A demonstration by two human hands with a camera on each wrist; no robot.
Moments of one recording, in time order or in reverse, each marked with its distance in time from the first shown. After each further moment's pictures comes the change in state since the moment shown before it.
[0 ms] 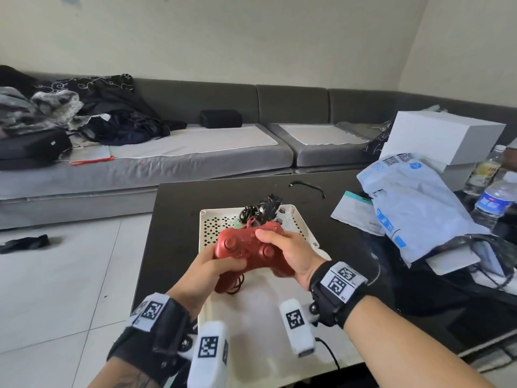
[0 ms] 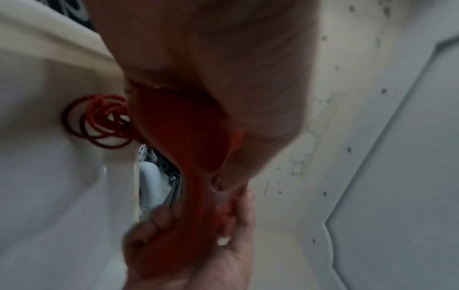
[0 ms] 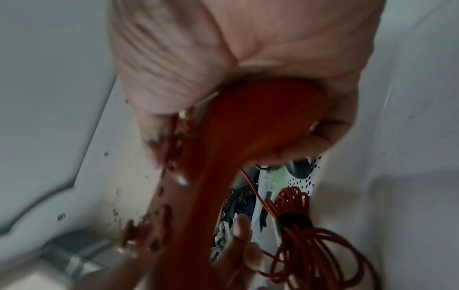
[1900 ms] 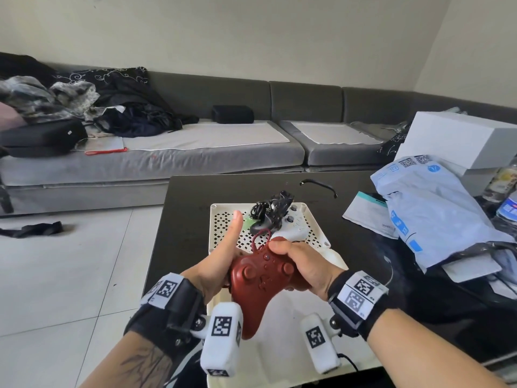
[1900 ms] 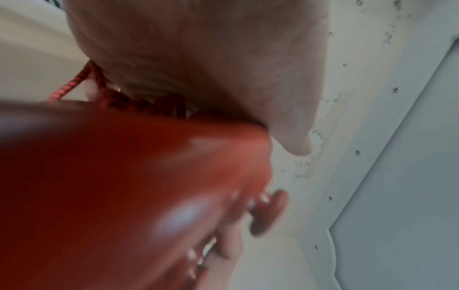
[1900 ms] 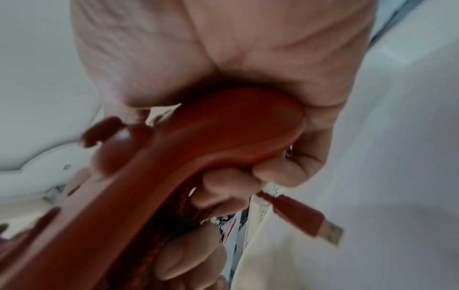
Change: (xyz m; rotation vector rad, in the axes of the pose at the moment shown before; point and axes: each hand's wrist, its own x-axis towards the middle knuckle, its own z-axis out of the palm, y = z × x) left_hand 0.012 0.005 -0.002 0.184 -0.264 -0.296; right_hand -0.009 0.016 -0.005 -0.177 -0.175 0.011
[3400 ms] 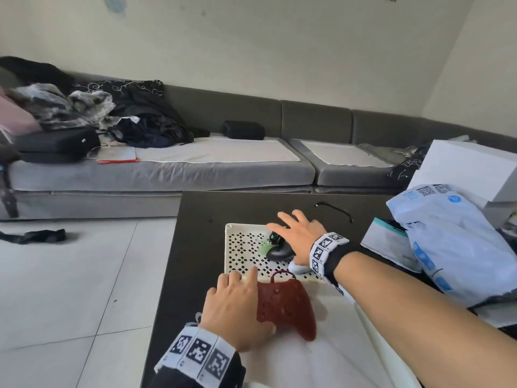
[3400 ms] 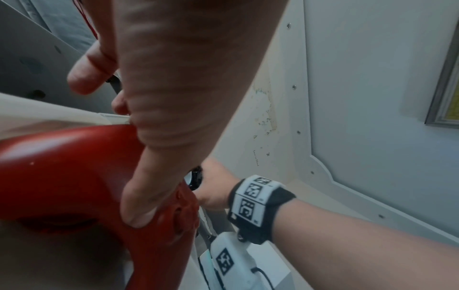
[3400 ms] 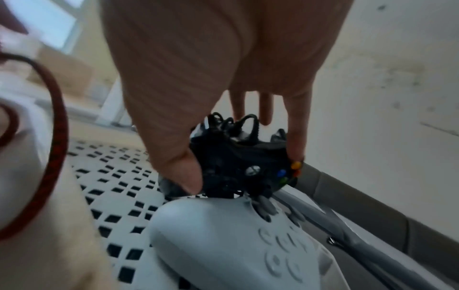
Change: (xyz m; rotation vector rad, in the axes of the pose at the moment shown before) left_hand -0.008 -0.018 -0.005 1.223 0.505 0.054; right_hand 0.123 -0.050 -0.019 -1.845 0.074 -0.175
